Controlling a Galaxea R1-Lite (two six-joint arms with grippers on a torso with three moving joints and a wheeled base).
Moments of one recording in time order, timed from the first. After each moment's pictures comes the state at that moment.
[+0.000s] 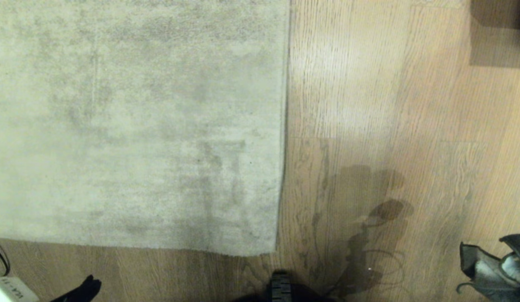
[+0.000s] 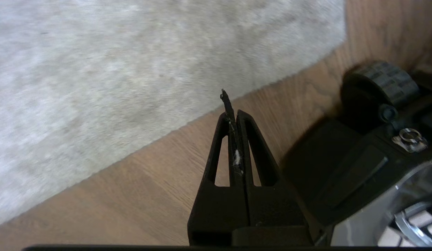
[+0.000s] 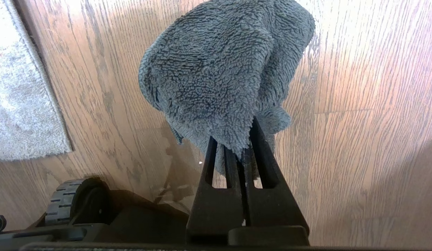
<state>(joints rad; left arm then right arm) -0.27 0.73 0.00 -0.43 -0.05 0.34 0.00 0.00 0.00 -0.02 -0.06 0.09</state>
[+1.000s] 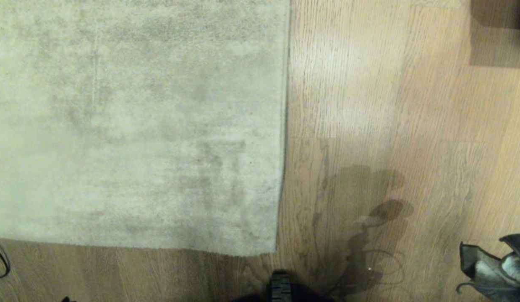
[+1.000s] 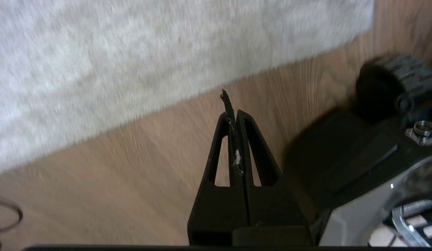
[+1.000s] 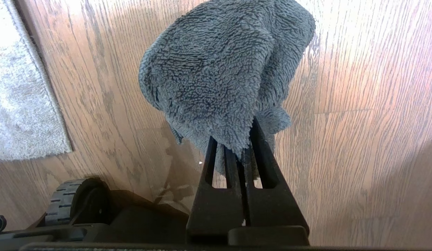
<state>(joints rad) -0.12 0.53 0.00 -0.20 -0.08 0.31 0.00 0.00 0.00 -0.02 -0.06 0.09</state>
